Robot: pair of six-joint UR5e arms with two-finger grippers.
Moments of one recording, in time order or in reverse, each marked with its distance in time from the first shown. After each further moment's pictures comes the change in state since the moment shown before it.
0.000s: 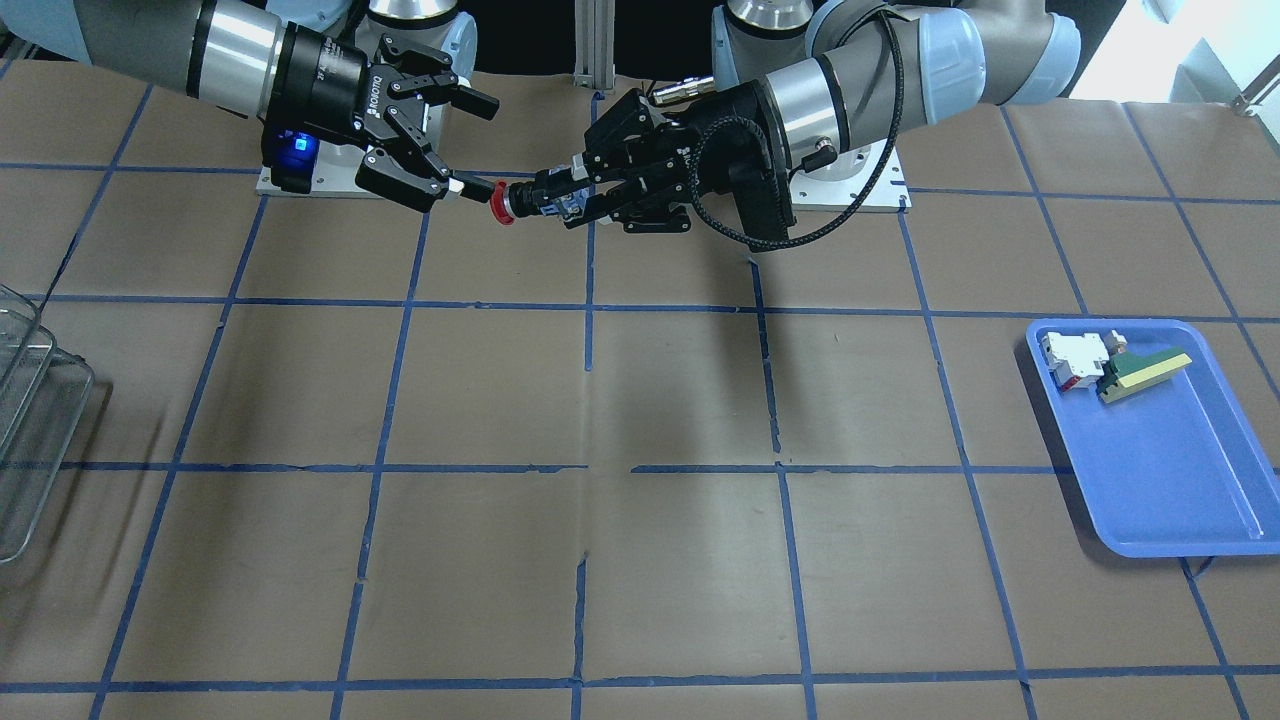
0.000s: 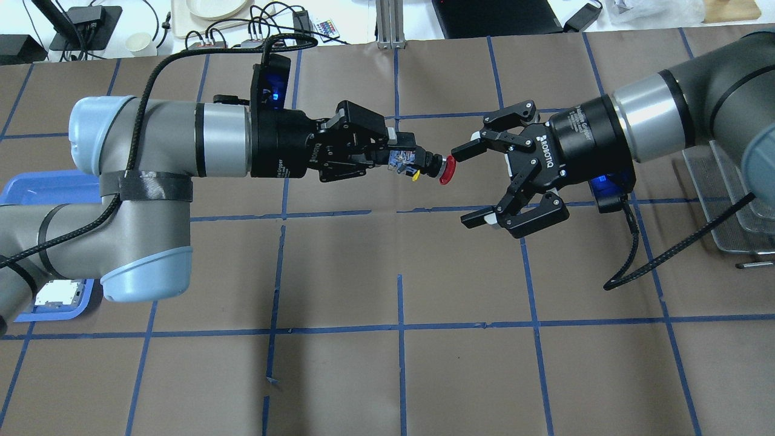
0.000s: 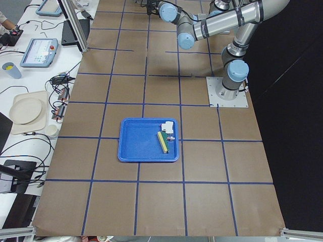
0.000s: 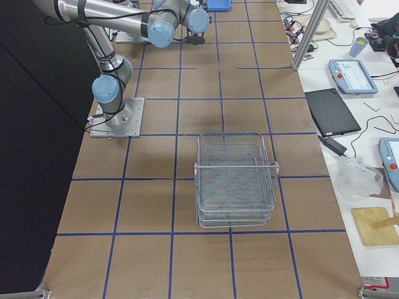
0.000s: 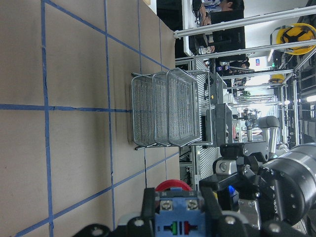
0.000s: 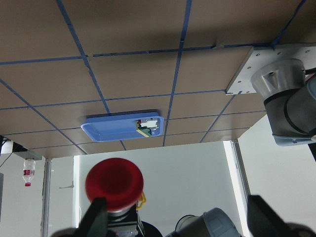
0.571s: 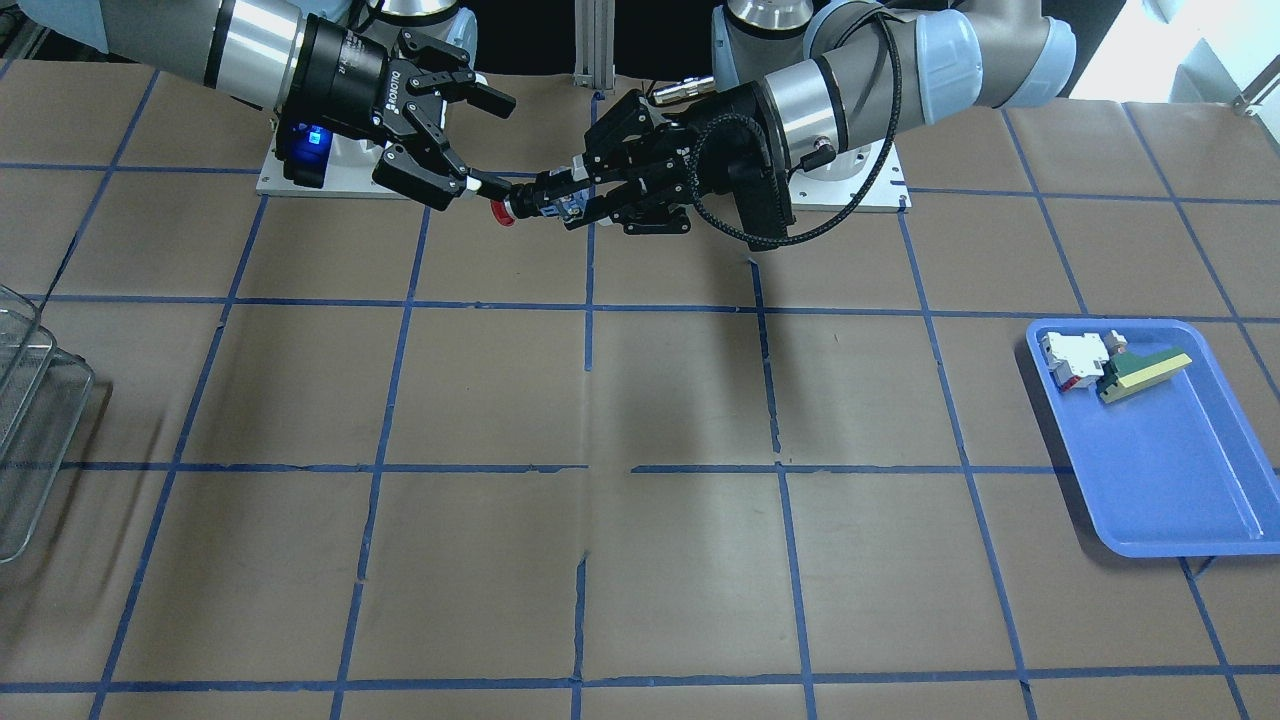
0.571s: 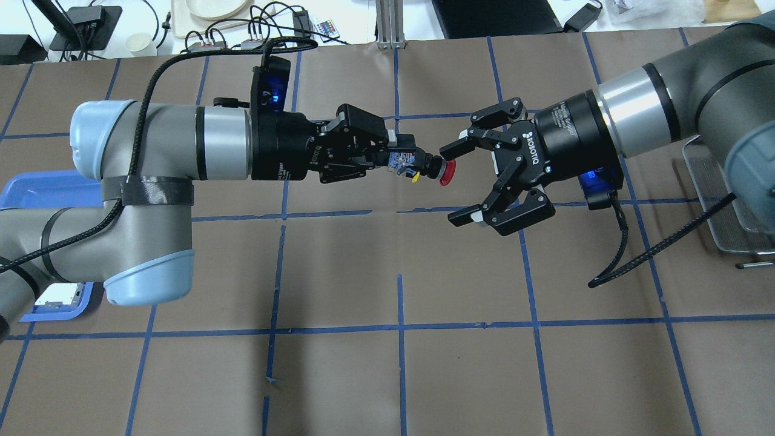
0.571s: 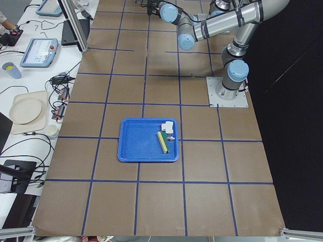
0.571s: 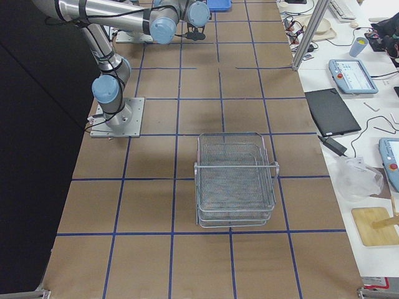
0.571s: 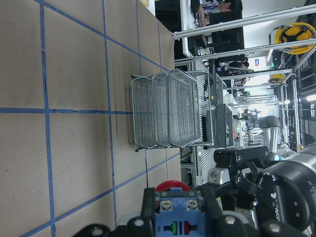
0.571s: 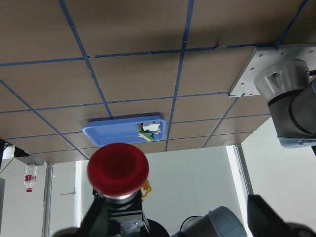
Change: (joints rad) left arm 0.000 -0.001 -0.014 0.035 0.001 -0.001; right arm 0.031 0.004 -0.012 -0.082 -0.007 0.090
